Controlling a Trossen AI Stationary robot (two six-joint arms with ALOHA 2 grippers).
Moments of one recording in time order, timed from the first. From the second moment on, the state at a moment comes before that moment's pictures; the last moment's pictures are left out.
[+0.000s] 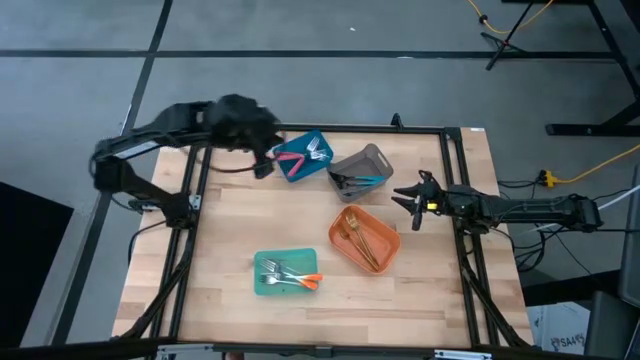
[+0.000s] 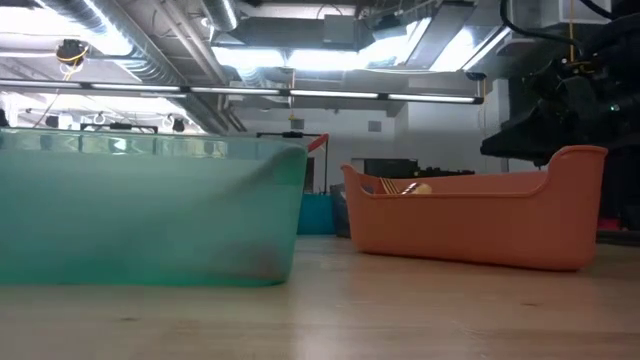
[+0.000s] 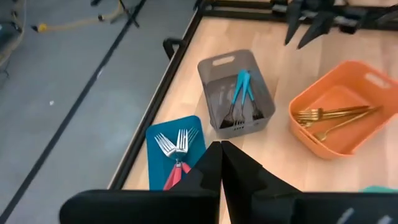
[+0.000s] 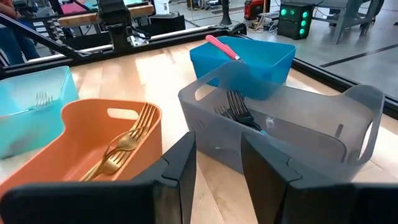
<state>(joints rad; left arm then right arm) 0.22 1.36 1.70 -1.06 -0.22 0.03 -0.08 0.38 0.01 0.15 0.20 0.15</state>
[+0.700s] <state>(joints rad) -0.07 0.65 0.92 -0.65 -0.33 -0.10 -0.08 0.38 0.01 0.15 0.20 0.15</state>
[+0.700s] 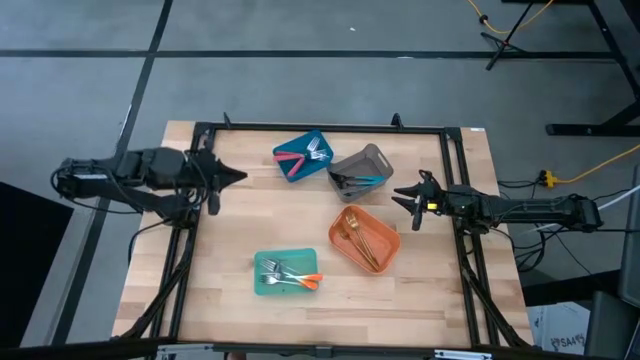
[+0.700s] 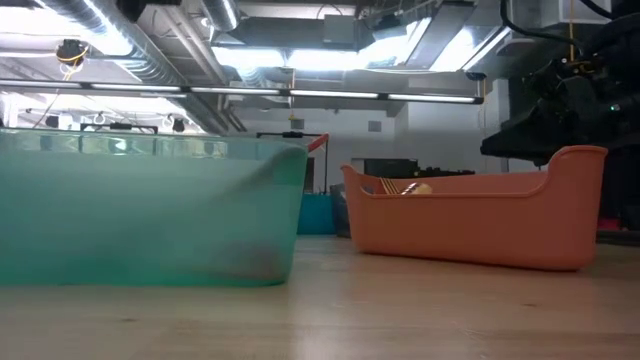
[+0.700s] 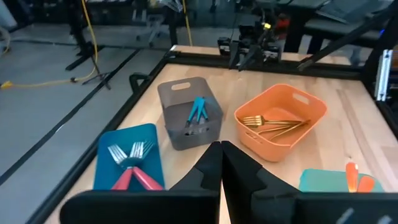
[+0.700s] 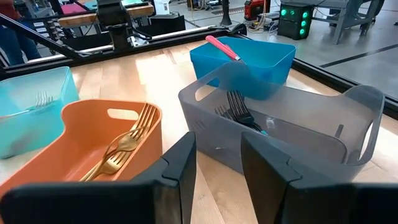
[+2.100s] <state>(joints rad) -0.08 0.02 0.08 -0.10 -0.16 -0.09 -0.08 0.28 0.01 0.15 0.20 0.15</state>
